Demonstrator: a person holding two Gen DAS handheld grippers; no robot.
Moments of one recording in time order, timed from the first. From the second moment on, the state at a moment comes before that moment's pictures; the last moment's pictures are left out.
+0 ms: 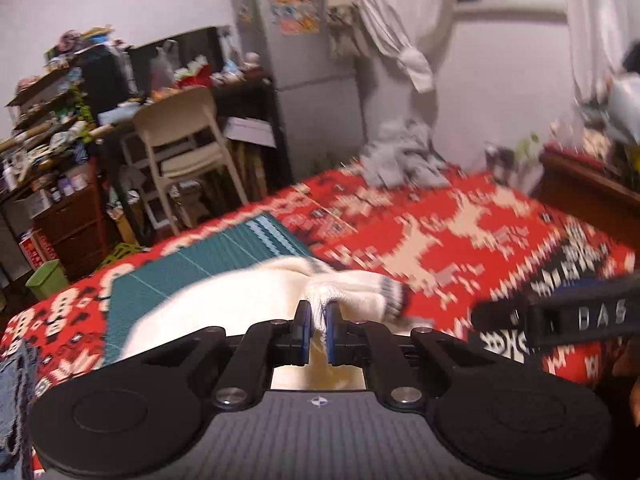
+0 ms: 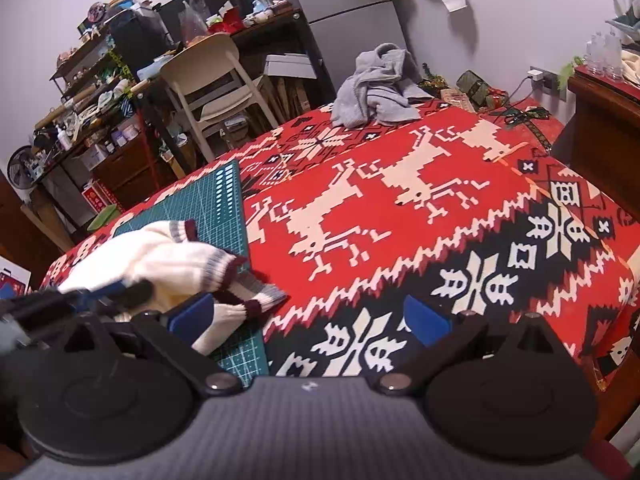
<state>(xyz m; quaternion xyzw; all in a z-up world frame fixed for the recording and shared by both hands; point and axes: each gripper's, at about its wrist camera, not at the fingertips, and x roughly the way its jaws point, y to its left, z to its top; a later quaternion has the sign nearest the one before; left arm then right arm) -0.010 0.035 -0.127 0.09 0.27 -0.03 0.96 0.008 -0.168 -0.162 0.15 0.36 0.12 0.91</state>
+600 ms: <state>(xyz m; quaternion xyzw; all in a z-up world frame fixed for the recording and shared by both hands) -0.064 0.195 -0.107 -0.08 0.26 0.15 0.95 -0.003 -0.111 -0.145 0.12 0.36 0.16 0.91</state>
